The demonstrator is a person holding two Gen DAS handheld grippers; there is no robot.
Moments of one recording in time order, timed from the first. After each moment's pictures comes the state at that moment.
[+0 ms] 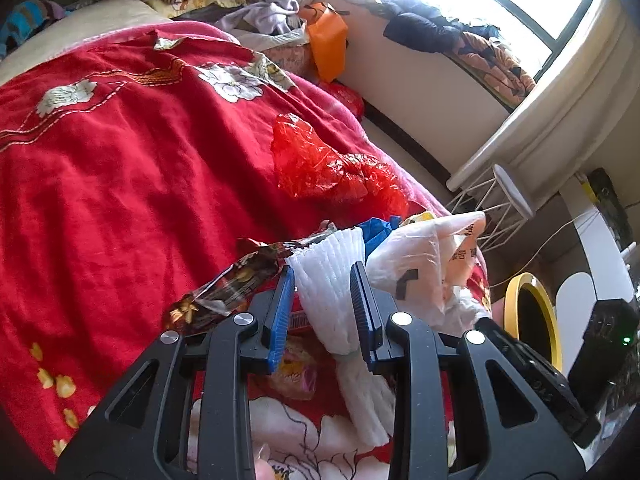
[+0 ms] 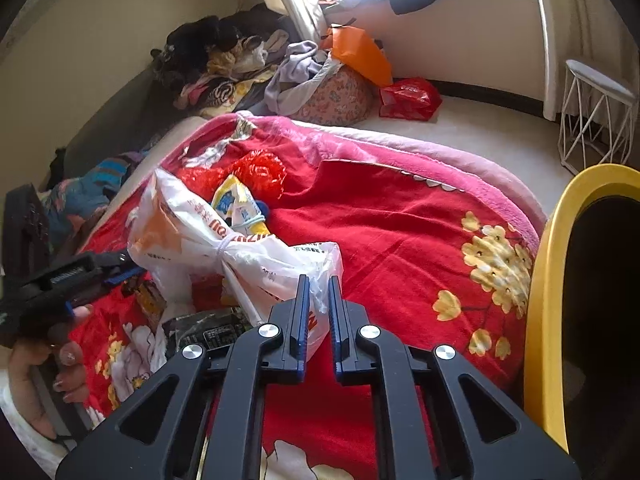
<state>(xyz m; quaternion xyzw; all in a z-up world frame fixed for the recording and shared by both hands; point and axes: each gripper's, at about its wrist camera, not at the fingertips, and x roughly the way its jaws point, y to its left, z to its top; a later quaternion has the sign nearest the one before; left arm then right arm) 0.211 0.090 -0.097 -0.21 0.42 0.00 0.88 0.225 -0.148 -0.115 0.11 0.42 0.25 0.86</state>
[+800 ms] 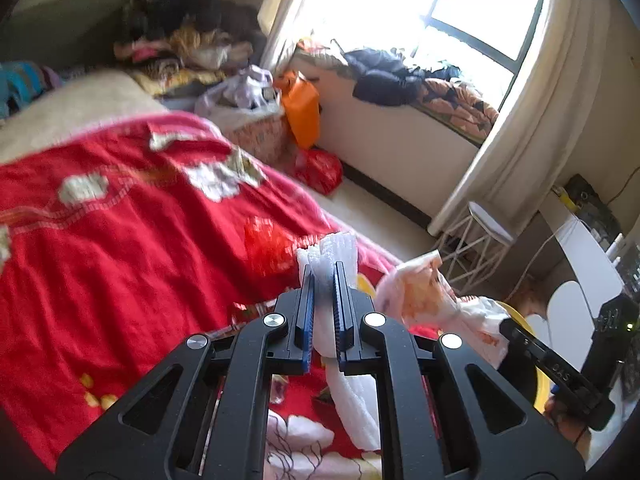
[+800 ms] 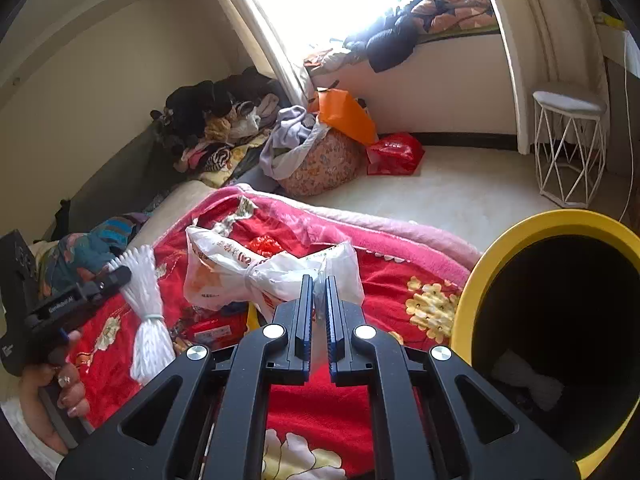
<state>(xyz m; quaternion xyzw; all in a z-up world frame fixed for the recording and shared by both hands) 0.168 0.073 -0.007 -0.17 0.30 0.00 0.94 0.188 -0.206 -0.048 0.15 0.33 0.22 0.90</state>
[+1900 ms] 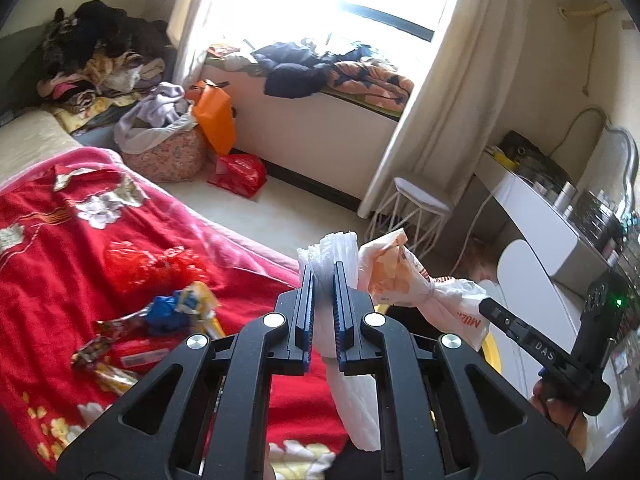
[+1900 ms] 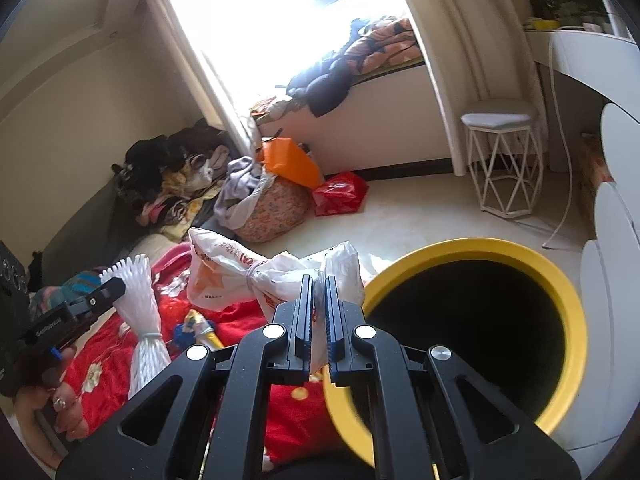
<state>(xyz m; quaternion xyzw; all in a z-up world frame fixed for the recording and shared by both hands) 0.180 -0.055 0.014 -0.11 0.29 -0.13 0.94 0.153 -0.318 -0.027 0.19 0.29 0.11 0.93</state>
